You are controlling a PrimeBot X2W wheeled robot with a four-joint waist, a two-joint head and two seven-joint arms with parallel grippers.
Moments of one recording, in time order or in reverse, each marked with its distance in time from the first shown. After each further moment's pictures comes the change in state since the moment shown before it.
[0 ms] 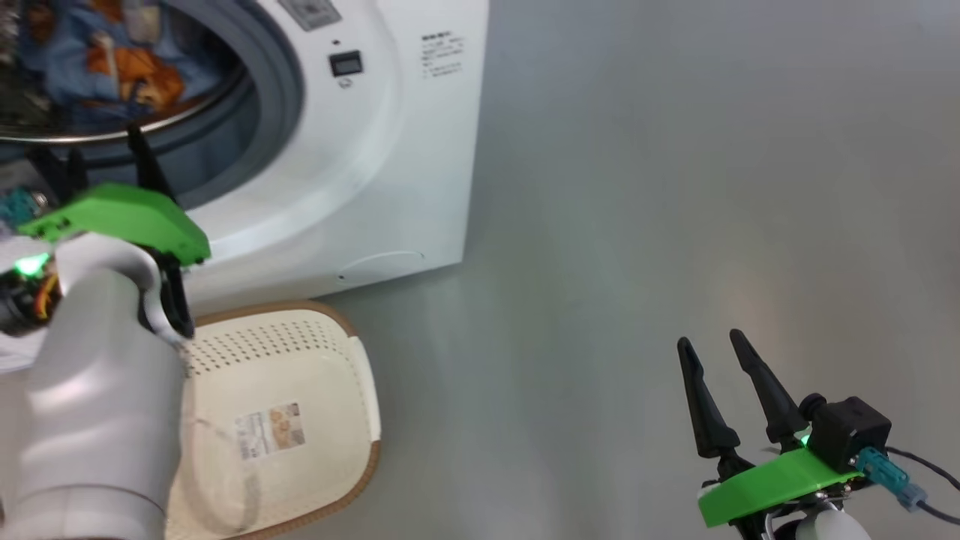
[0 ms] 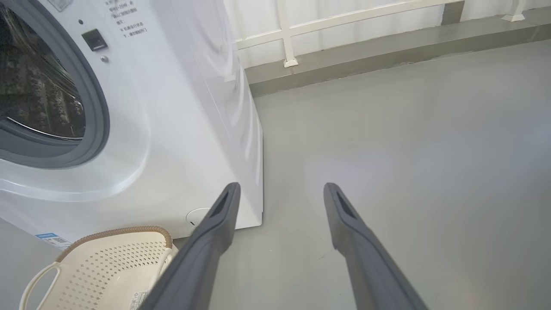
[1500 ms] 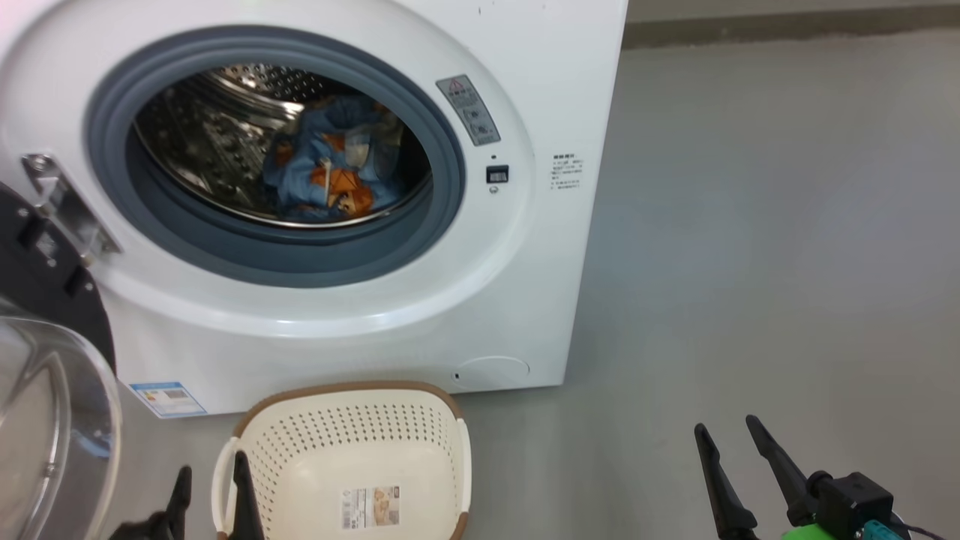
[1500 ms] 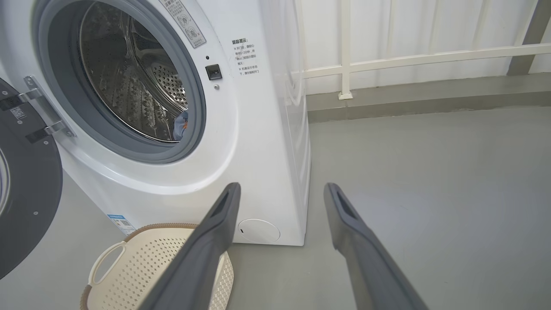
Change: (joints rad) left arm 0.973 -0.075 0.019 -0.739 0.071 -0.068 0.000; right arm 0.160 -0.028 -0.018 0.009 -0.042 0.000 0.000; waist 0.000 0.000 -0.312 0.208
